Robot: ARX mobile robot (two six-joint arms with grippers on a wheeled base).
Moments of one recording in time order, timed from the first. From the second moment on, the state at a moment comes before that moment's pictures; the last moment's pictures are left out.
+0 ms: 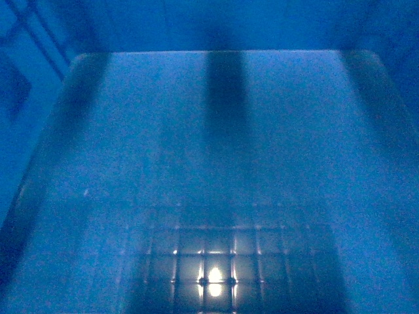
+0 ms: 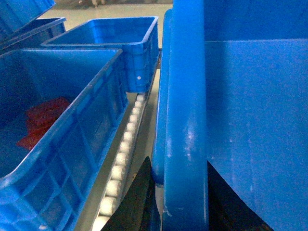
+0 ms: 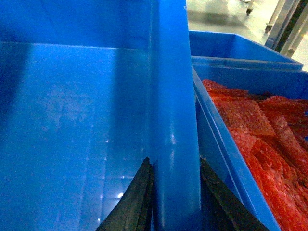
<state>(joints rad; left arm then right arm) -0.39 0.71 0.43 0.01 -0.54 -0.08 0.33 0.70 0.39 0.11 0.42 0.03</state>
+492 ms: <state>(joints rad) -0.39 0.71 0.43 0.01 -0.54 -0.08 0.33 0.71 0.39 0.11 0.42 0.03</state>
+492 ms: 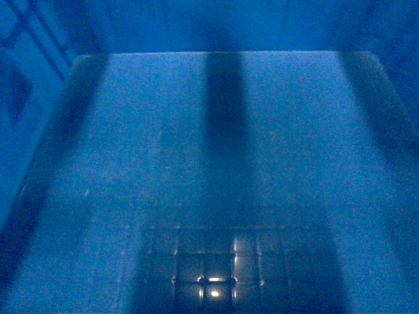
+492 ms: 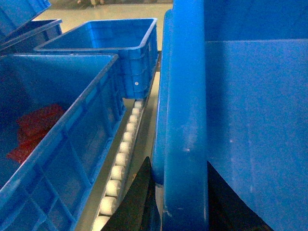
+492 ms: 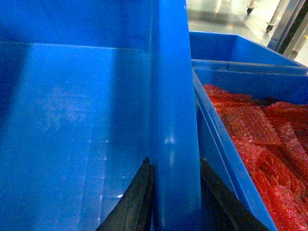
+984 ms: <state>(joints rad) -0.39 0.71 0.43 0.01 -0.54 -0.08 0.33 0.71 0.39 0.11 0.42 0.03</state>
